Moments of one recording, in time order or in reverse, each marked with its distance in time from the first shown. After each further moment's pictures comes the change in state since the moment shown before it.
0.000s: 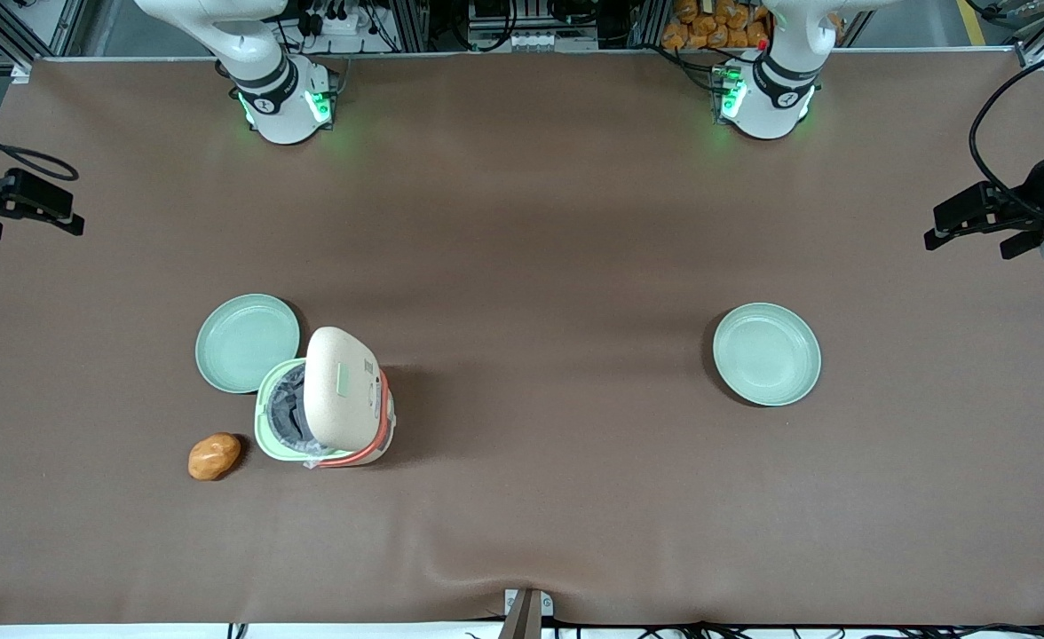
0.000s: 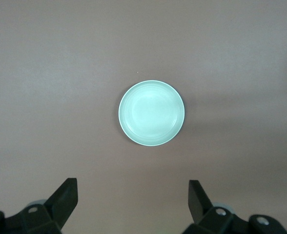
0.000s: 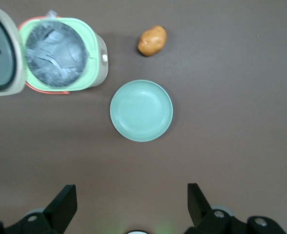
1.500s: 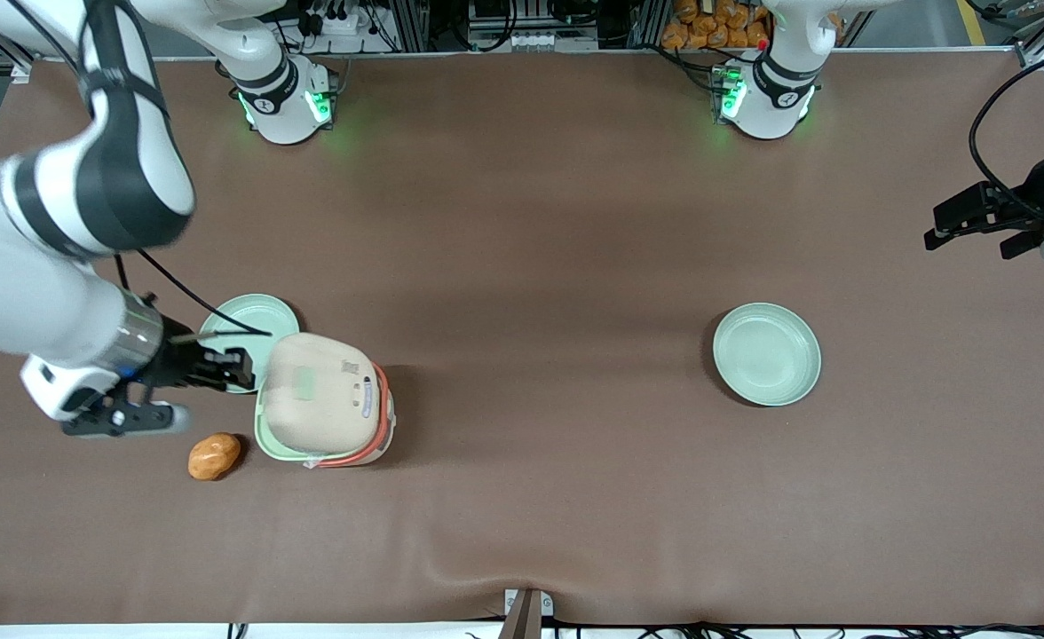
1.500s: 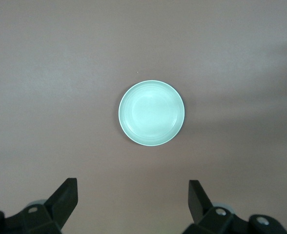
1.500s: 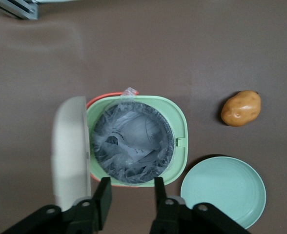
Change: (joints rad) arm 0.180 0.335 0.037 0.137 0.122 0.367 0.190
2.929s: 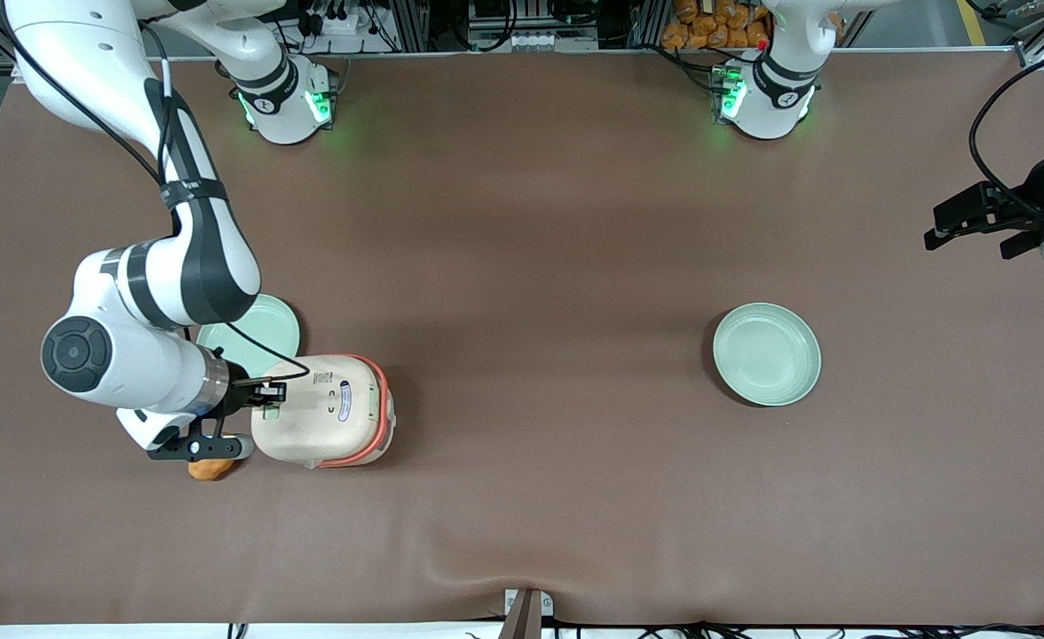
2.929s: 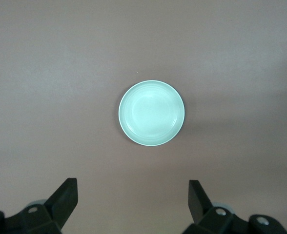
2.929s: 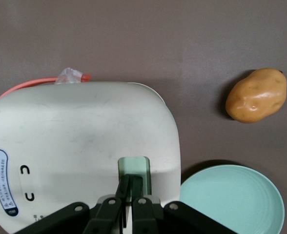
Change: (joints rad) arm 0.000 0.159 -0.001 -0.146 -0.050 0.173 0.006
